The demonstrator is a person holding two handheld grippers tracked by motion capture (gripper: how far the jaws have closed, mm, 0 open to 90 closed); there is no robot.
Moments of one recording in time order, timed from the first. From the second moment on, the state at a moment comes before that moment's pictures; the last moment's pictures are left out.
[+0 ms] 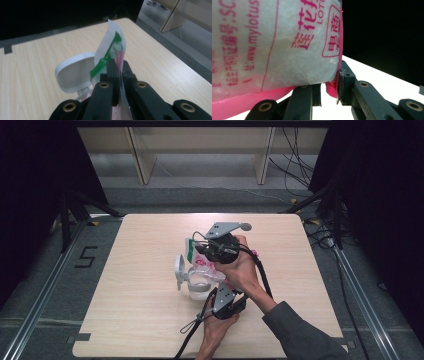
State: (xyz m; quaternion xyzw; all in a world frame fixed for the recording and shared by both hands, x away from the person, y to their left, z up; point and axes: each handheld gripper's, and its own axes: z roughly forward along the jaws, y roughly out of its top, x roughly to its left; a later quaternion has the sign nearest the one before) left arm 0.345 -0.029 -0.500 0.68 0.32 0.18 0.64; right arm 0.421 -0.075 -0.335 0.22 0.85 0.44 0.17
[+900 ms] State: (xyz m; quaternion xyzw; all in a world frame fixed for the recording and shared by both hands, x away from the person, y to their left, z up) left arm 0.344 -0.031 -0.500 0.69 0.31 0.18 0.63; right arm 0.423 -0.079 -0.338 0.23 0.85 0.45 0.17
